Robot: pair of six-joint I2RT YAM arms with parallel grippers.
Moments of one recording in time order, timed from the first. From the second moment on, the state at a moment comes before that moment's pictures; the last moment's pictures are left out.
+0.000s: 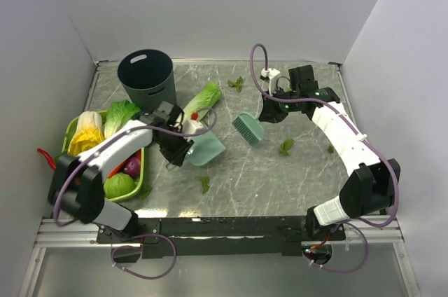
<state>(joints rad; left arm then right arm) -0.49 1.49 1.05 -0.88 0.30 0.36 0.26 1.45 1.33 -0.74 -0.55 -0.27</state>
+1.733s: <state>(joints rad) 0.18 1.06 1.30 -0.88 0.32 0.16 0.57 1.58 1.44 -0.62 -0.58 0.20</state>
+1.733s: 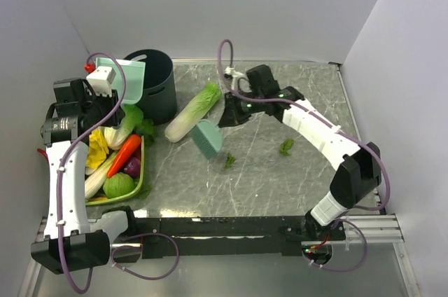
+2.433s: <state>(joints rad) 0.20 1.06 1.36 -0.88 0.29 0.14 0.81 2.03 1.82 -0.46 -0.30 0.76</state>
